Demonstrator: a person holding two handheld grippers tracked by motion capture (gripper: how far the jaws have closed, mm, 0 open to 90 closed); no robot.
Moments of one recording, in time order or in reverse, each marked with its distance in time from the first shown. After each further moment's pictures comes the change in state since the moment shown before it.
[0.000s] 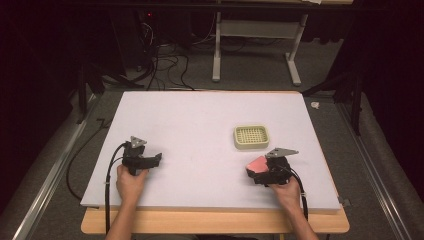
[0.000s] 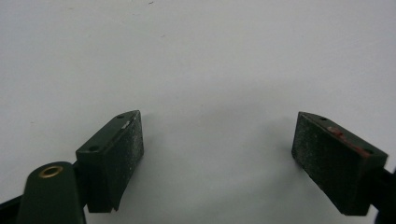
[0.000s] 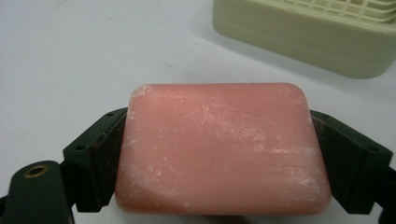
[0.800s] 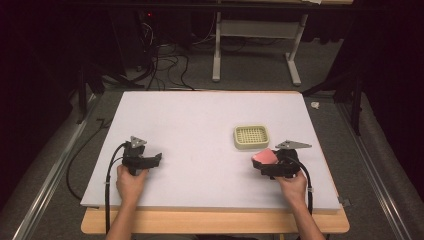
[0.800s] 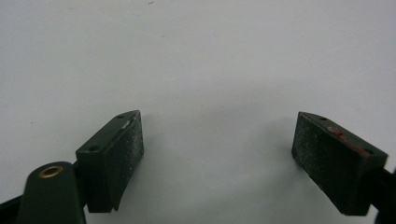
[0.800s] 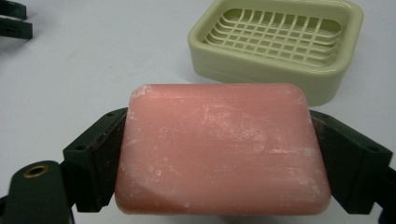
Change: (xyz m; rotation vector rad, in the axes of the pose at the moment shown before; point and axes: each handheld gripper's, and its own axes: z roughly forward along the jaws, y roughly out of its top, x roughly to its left) left arm 0.000 0.000 0.000 0.000 0.000 0.000; right arm -0.017 0.015 -0.020 -0.077 0.016 0.091
